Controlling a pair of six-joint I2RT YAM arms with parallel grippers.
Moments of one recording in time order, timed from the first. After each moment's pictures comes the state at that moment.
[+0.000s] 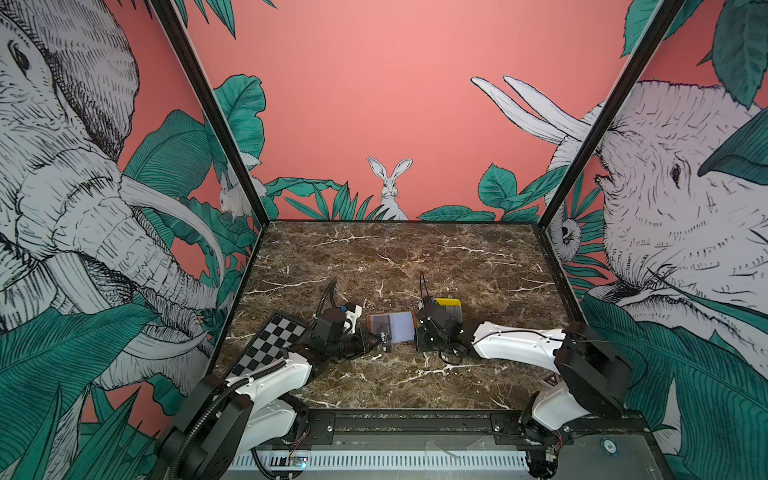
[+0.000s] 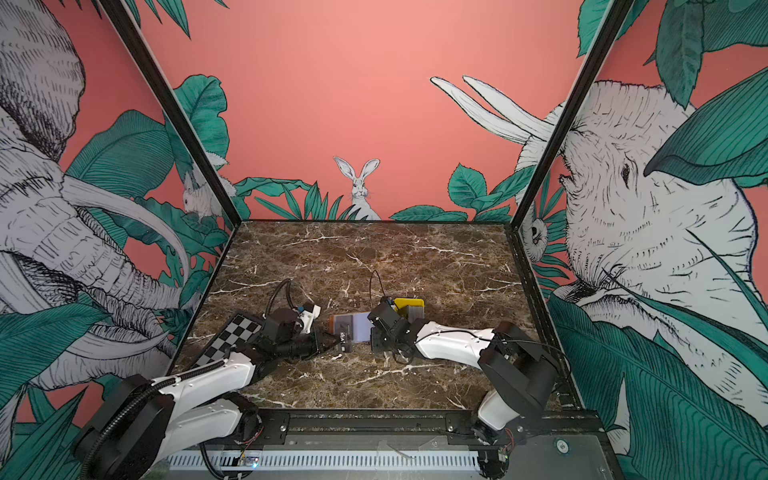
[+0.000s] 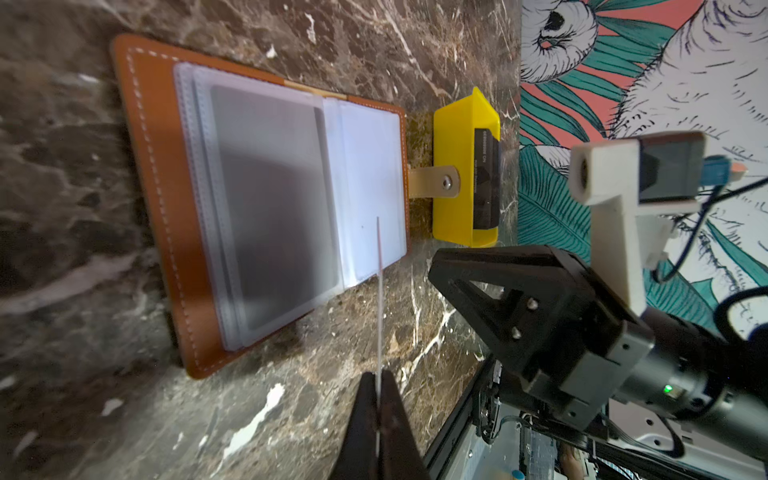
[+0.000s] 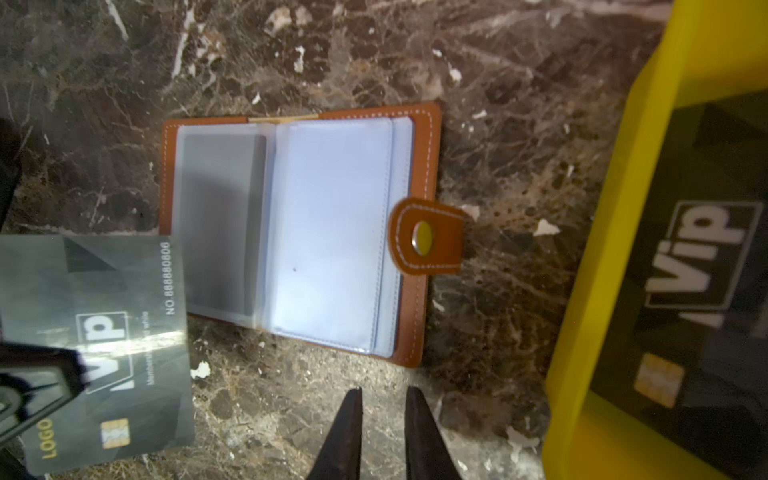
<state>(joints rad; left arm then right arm) -0.54 1.13 0.29 0.19 0.53 -0.90 0.92 1.56 0.80 -0.23 0.07 0.73</state>
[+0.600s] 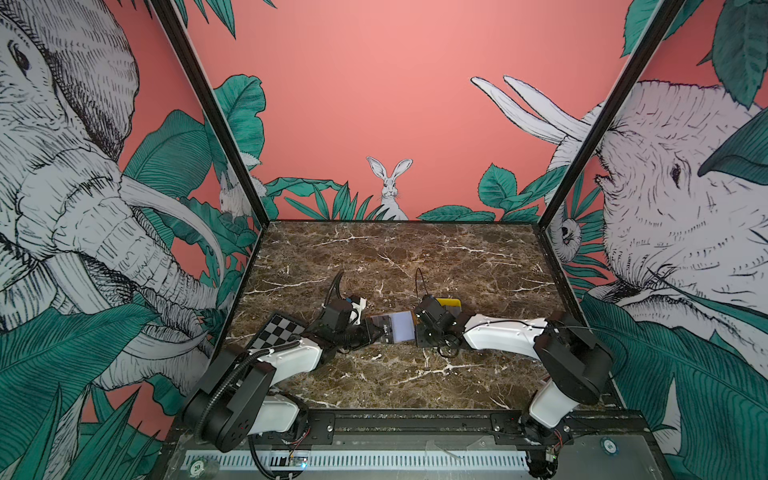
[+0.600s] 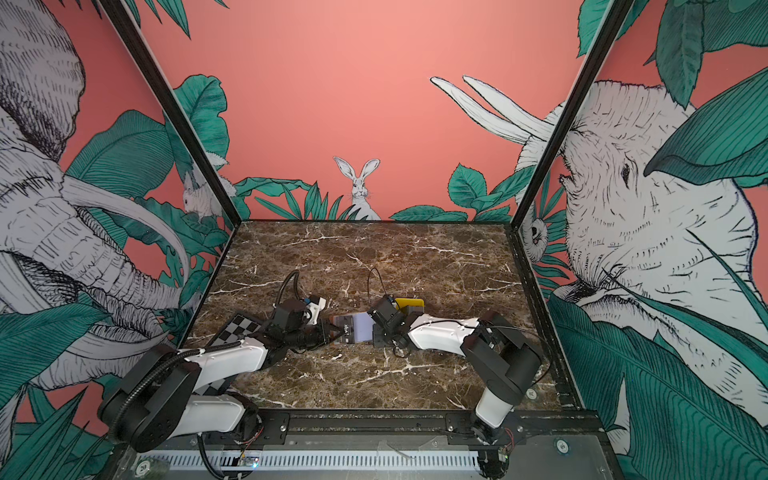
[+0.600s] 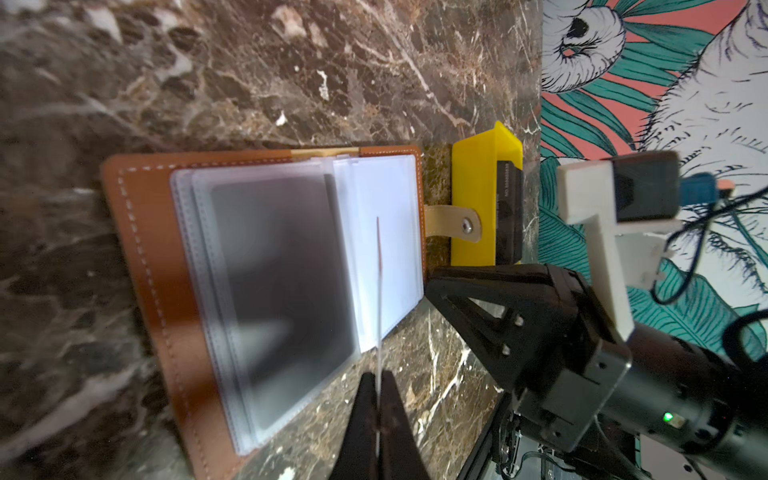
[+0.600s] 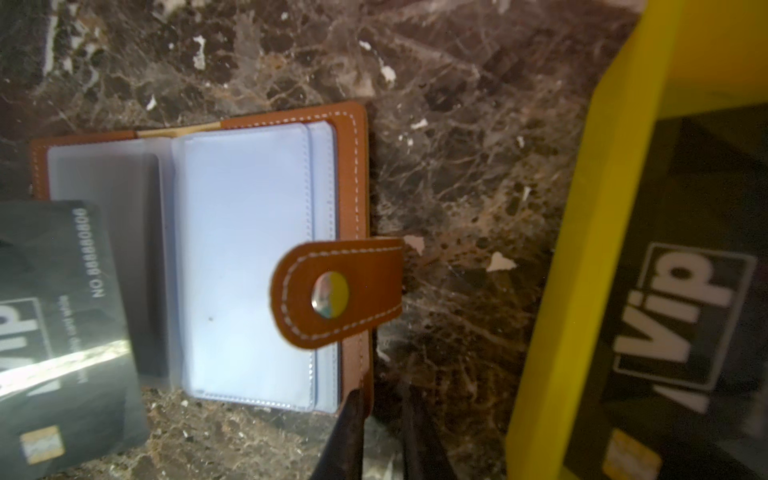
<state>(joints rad) -0.52 1.34 0.38 0.26 0.52 -0.84 0.88 1.67 0.85 -0.27 0.08 0.71</state>
